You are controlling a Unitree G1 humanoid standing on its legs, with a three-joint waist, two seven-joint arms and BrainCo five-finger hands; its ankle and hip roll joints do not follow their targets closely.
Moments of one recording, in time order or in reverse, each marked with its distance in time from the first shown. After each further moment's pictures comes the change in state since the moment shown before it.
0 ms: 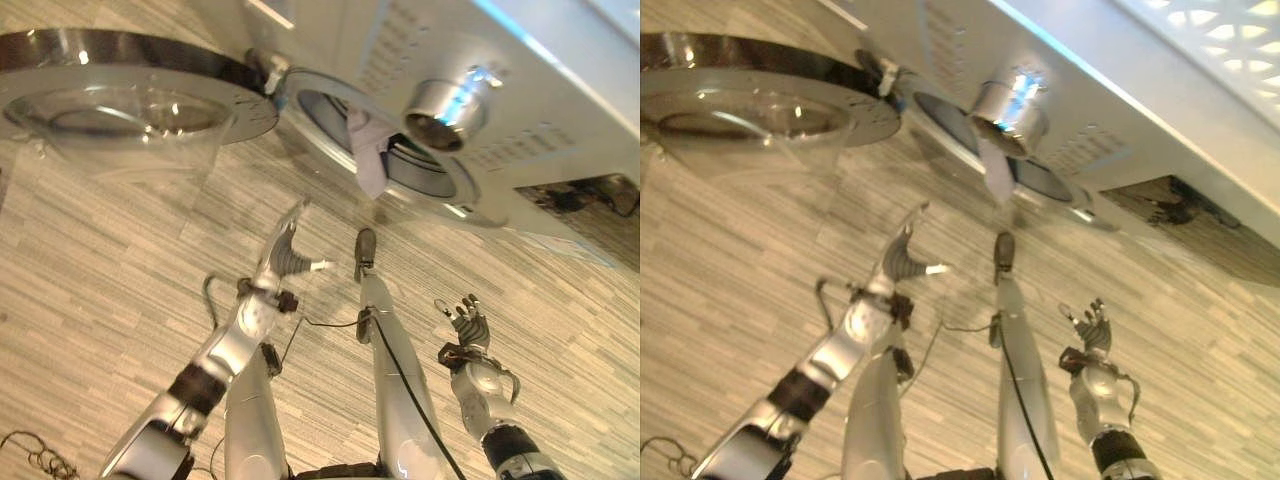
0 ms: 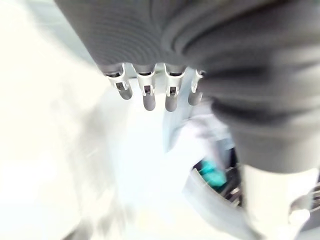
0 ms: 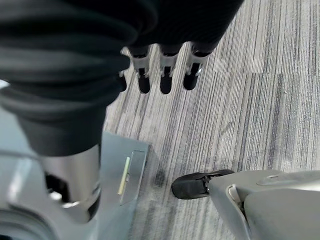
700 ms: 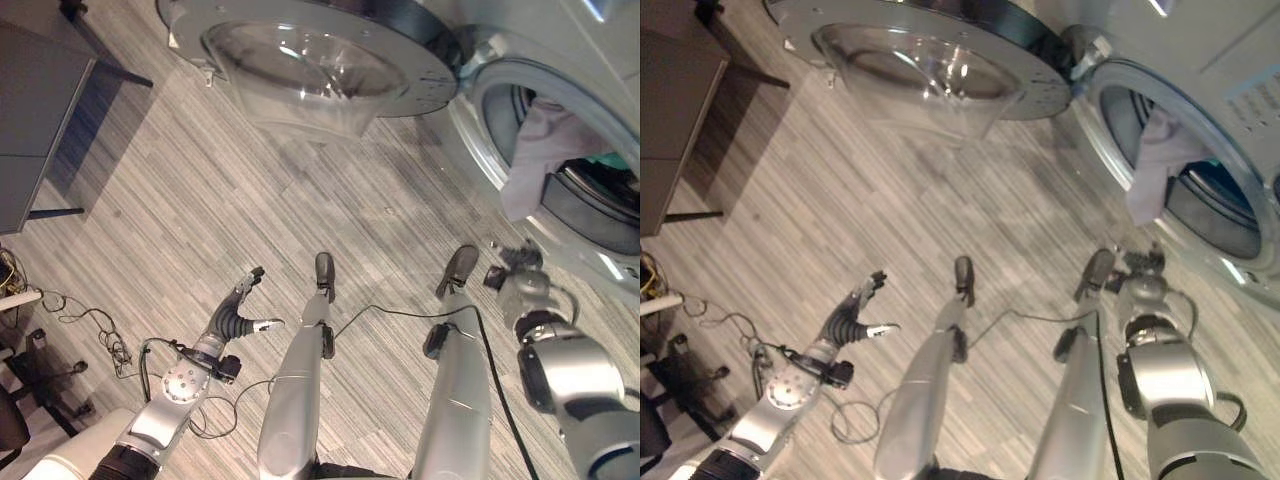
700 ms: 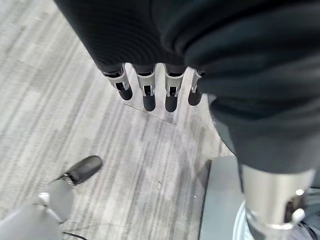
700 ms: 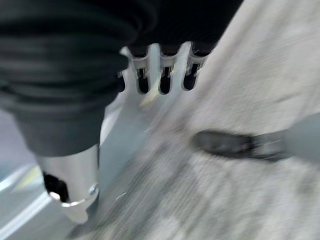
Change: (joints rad) left arm 0.308 0.217 0.140 -0.057 -0.181 -0.089 -0.160; right arm -0.581 -0.305 0.053 0.301 -0.123 0.163 -0.009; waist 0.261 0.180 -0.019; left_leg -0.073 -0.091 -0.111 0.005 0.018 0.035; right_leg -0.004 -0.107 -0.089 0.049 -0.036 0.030
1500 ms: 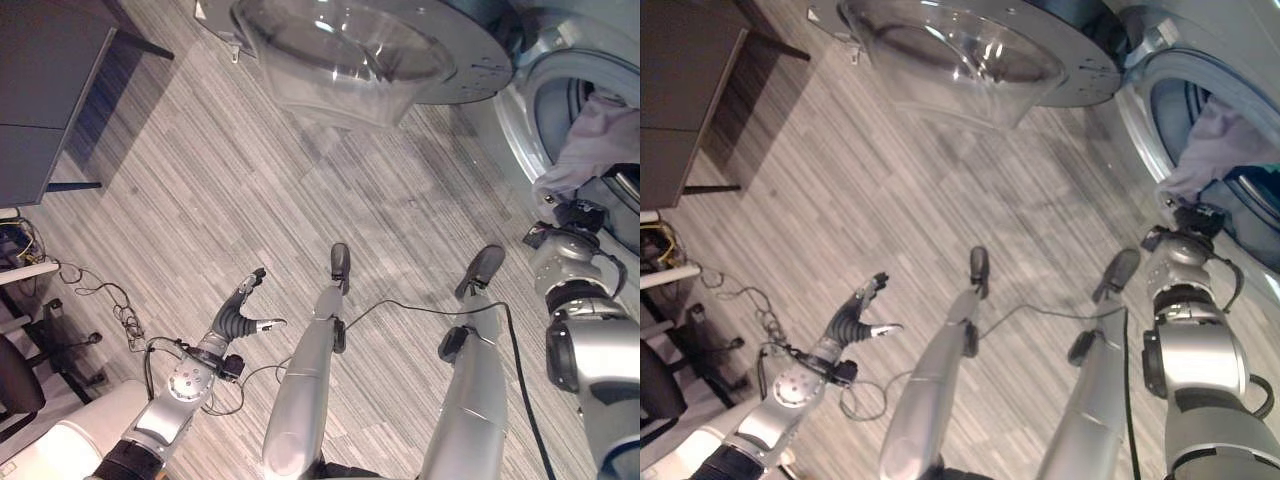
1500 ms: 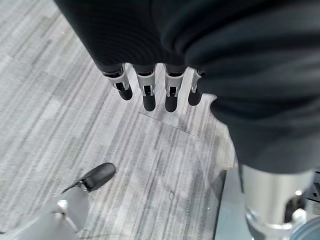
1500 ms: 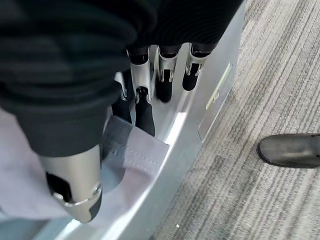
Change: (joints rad) left arm -0.041 -0.002 -0.014 0.007 -0.005 0.000 0.035; right arm -0.015 -0.088 -0.118 -0.091 0.082 -0.014 -0.148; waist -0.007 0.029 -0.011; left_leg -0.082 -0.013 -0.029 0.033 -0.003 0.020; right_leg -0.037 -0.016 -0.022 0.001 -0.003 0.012
